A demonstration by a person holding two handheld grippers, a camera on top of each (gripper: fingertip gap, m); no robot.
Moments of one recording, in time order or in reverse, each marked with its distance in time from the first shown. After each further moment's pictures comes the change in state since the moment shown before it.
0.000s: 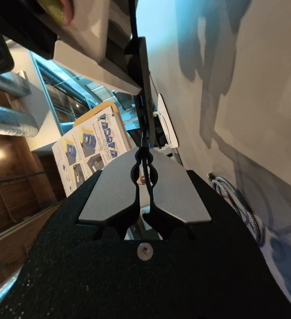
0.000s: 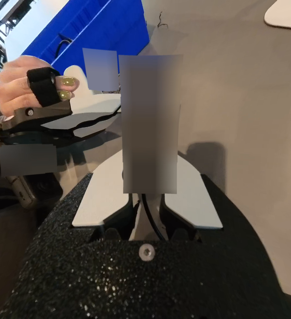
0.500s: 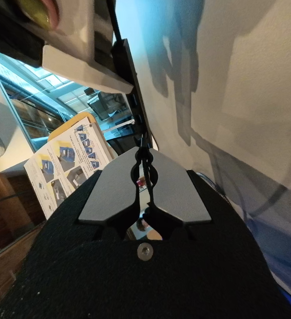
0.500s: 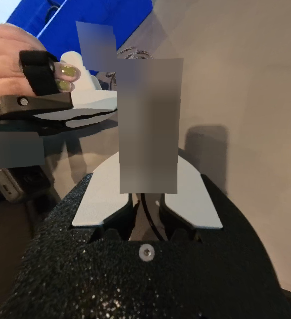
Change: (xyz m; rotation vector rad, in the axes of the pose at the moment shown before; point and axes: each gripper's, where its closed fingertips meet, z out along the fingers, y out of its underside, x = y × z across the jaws) left arm 0.021 -0.007 -0.007 0.055 0.169 0.021; right arm -0.001 0.017 0.006 -0.110 -0.010 -0.007
